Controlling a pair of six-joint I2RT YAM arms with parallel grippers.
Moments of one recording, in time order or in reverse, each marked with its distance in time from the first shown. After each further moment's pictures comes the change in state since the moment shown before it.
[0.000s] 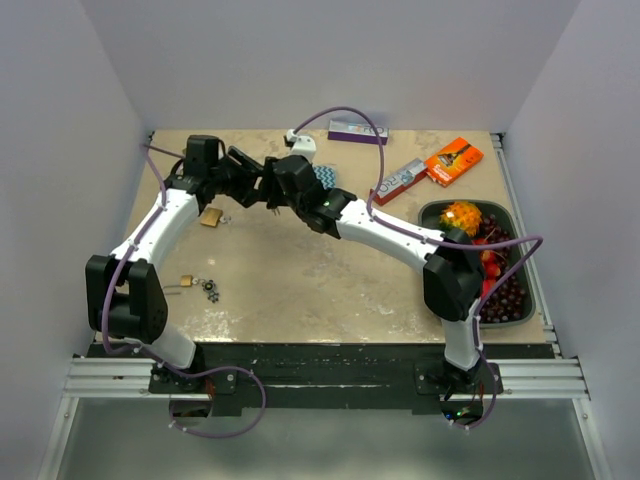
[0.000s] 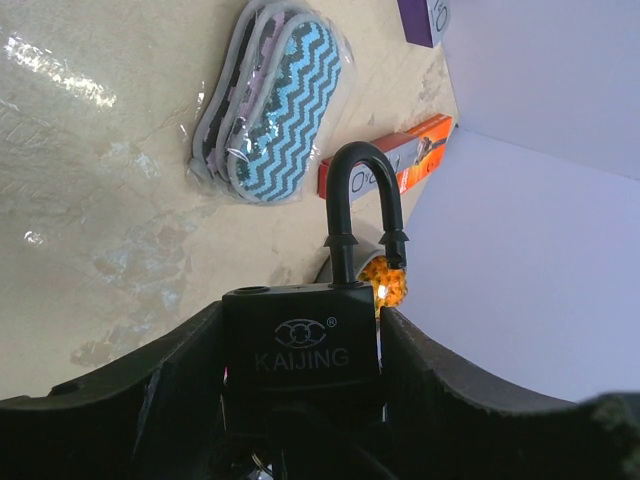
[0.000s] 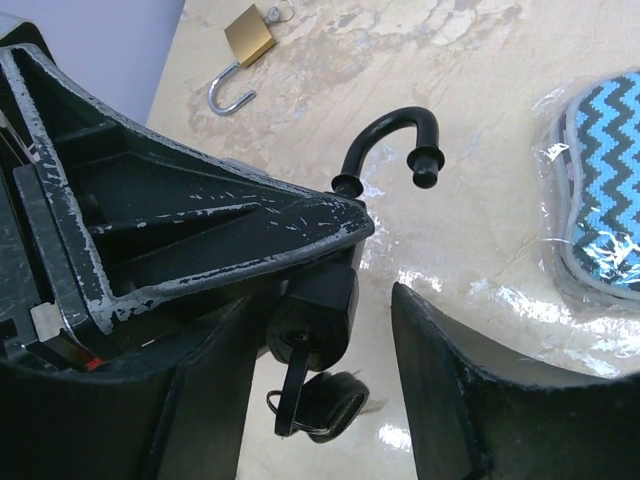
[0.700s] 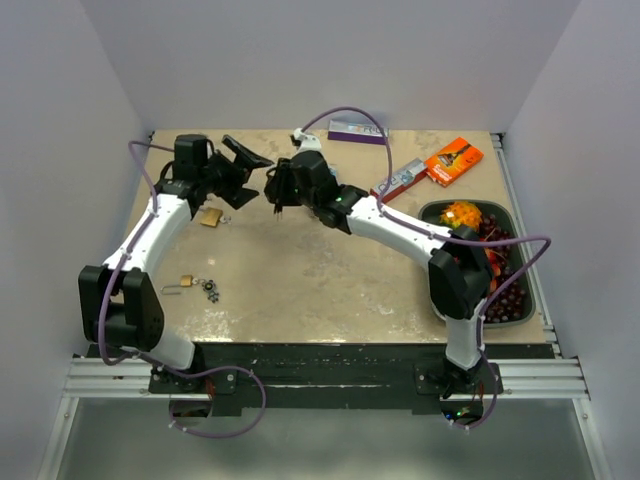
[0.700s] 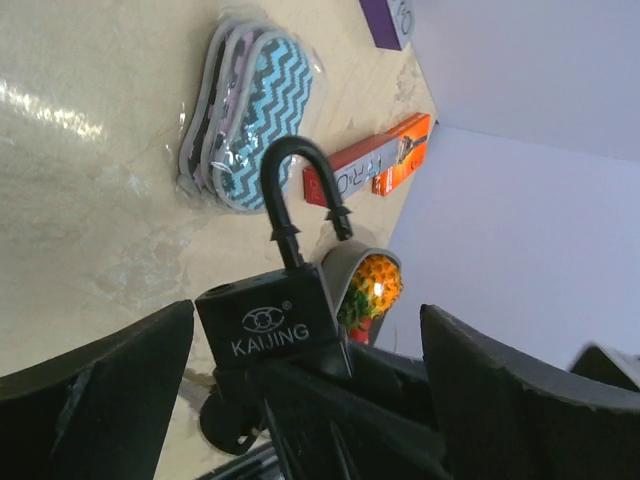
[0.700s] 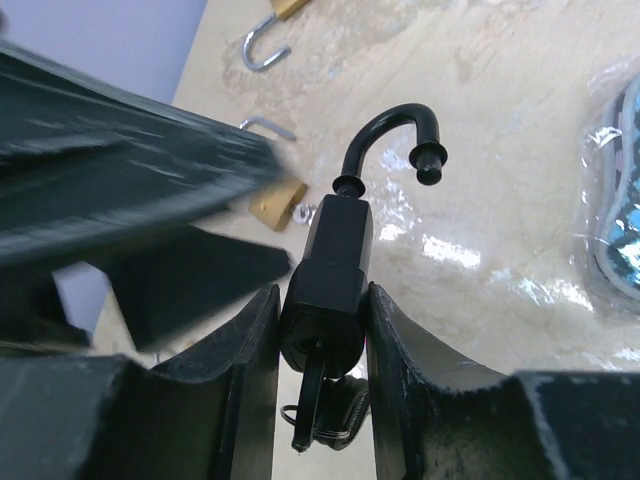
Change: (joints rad) left arm 0.028 -0.040 -0.035 0.051 0.024 0.047; right arm -0.049 -0.013 -0.039 0.045 -0.178 -0.010
